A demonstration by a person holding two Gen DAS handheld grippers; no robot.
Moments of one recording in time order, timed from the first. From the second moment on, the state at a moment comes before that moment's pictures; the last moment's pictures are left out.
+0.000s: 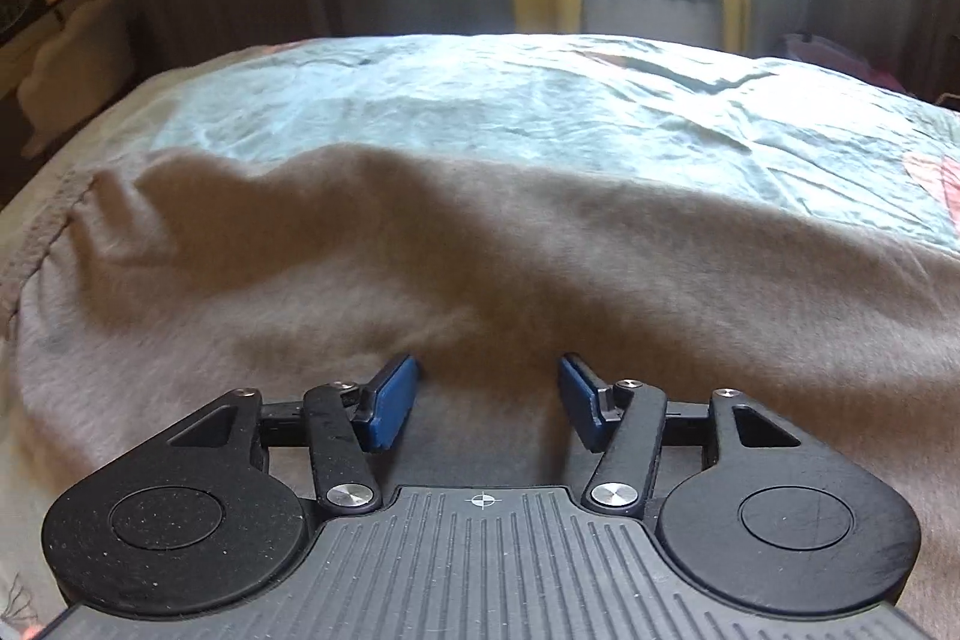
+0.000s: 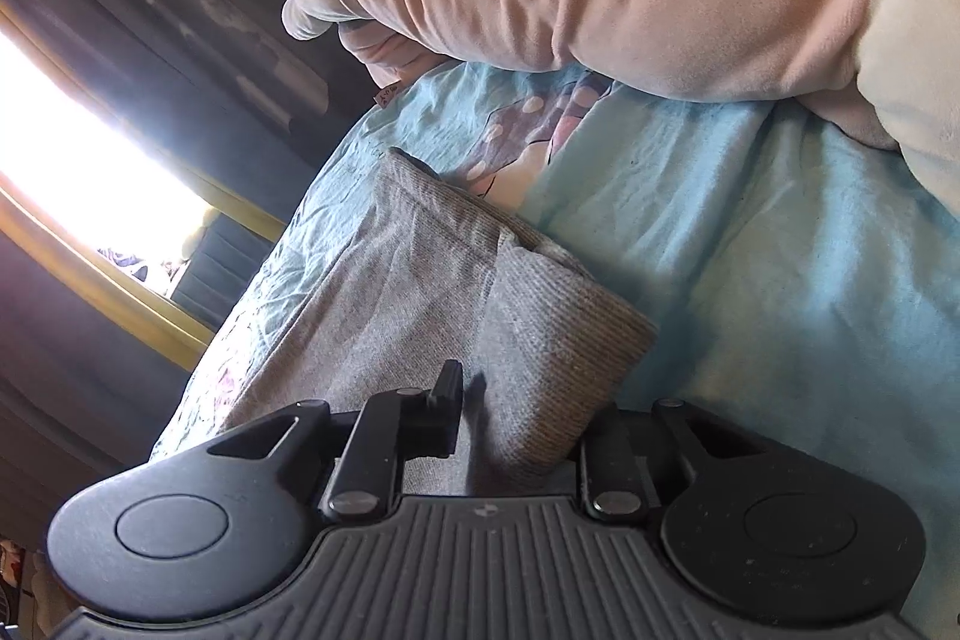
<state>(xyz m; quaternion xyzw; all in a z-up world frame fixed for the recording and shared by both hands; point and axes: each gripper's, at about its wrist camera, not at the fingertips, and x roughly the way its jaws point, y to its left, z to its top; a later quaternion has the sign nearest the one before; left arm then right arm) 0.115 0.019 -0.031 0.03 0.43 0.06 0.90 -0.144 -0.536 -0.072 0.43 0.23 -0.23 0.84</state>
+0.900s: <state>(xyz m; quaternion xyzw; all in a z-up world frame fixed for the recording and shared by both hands) -0.023 0.102 0.050 -0.05 0.39 -0.05 0.92 -0.007 -0.176 -0.023 0.08 0.41 0.09 0.90</state>
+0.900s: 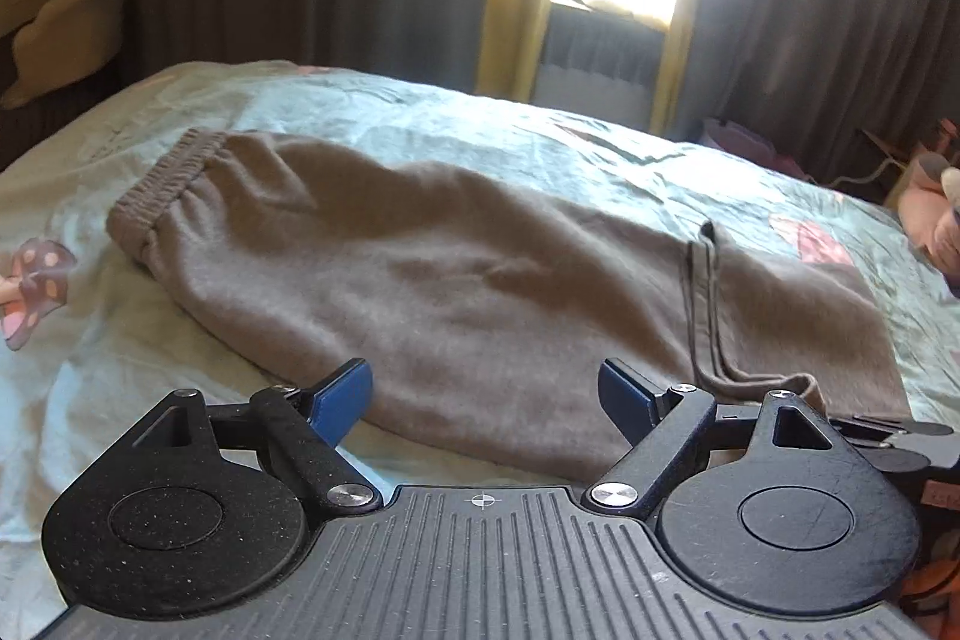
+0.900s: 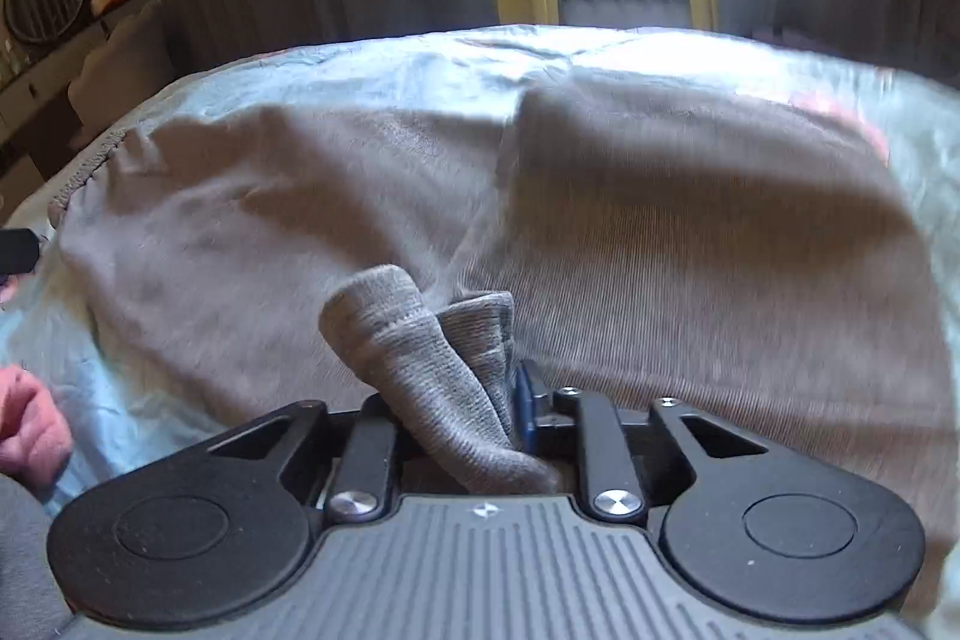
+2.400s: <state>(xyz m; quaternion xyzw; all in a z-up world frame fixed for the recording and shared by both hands) 0.108 0.039 -0.013 -0.11 0.52 -0.13 0.84 -0.062 -0.341 -0.028 0.35 0.40 -0.04 0.84</state>
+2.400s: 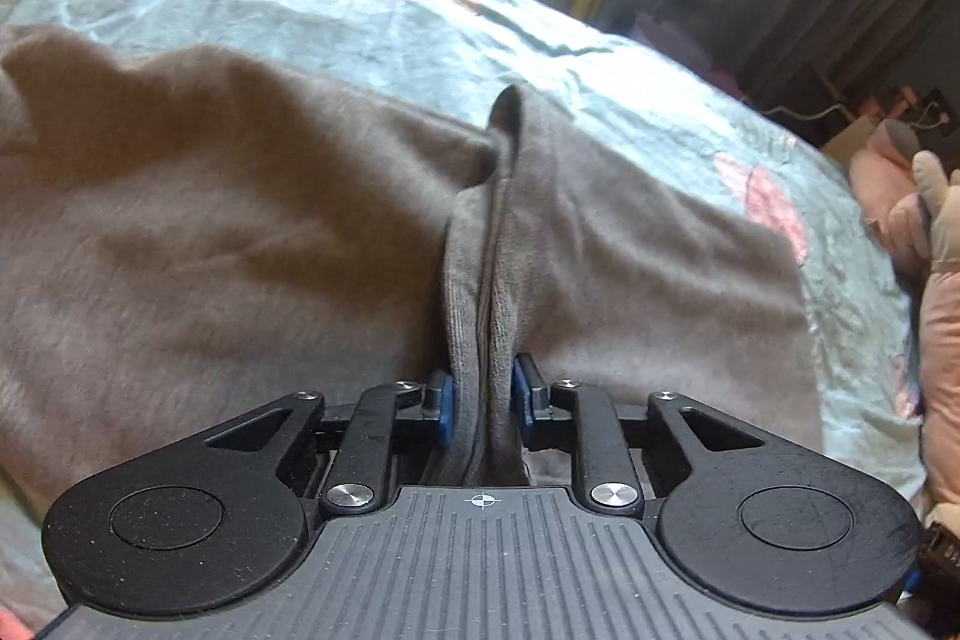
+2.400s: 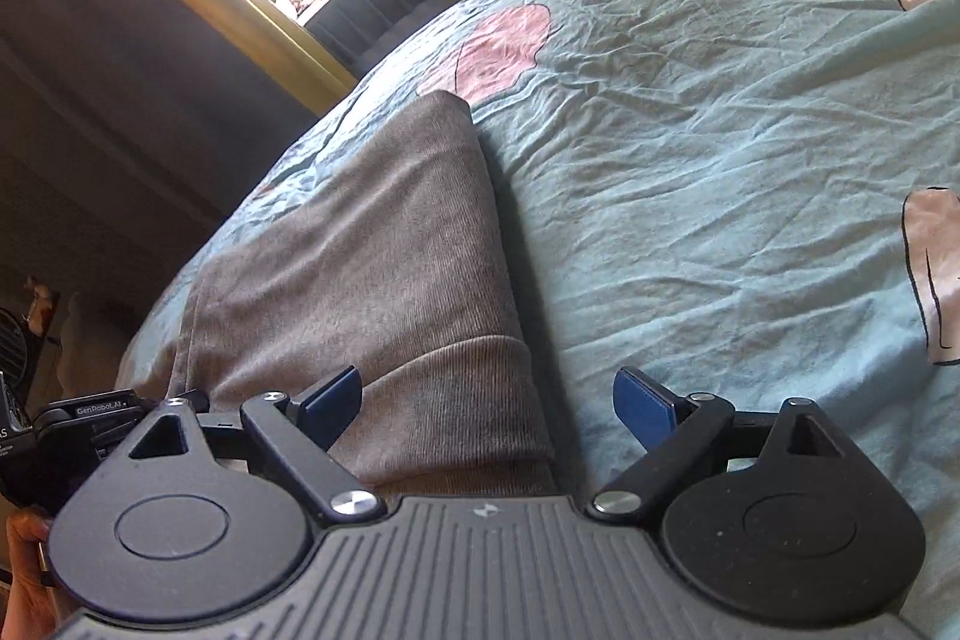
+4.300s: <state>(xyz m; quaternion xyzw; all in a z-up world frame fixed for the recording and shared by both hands) 0.119 0.325 -0.052 -0.34 0.42 0.09 0.84 -0.018 -0.280 -0.039 0.25 0.38 0.00 0.89</state>
